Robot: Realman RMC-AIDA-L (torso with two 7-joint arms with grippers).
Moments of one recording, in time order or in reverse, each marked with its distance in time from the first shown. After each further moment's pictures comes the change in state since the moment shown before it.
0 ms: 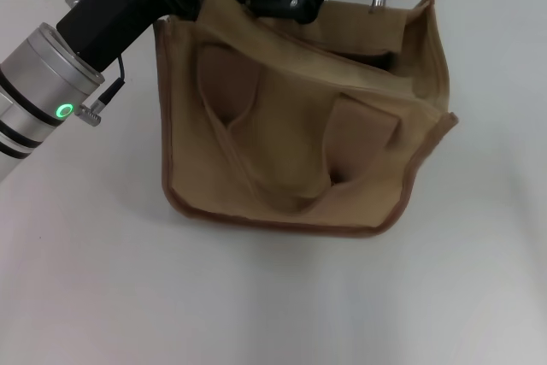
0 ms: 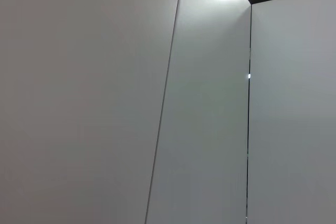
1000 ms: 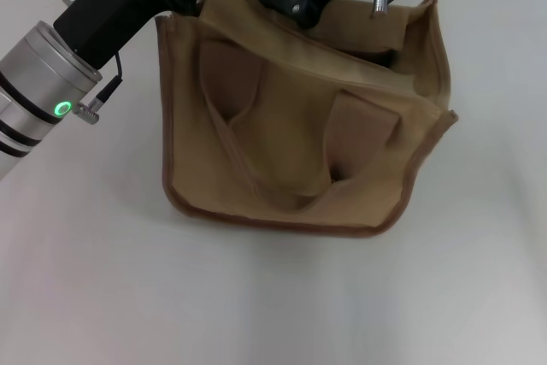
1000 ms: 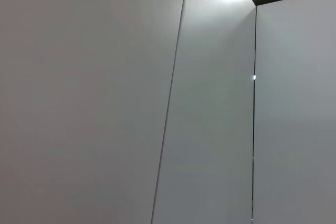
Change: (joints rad) left arm 0.000 0.000 -0.012 0.000 -0.001 -0.003 0.001; right arm 0.001 -0.002 0.003 0.022 -0.006 0.011 -0.005
